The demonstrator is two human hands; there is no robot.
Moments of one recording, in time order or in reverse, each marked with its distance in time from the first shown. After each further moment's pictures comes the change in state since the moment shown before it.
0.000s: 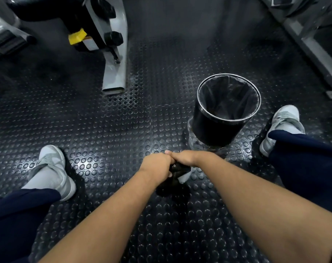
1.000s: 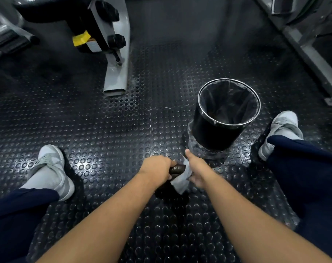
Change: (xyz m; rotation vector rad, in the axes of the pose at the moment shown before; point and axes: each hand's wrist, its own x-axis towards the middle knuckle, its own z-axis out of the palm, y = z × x) left_hand -0.004 -0.001 -0.002 -0.027 0.029 0.018; right_hand 0.017 0.036 0.040 1.181 0.257 0.146
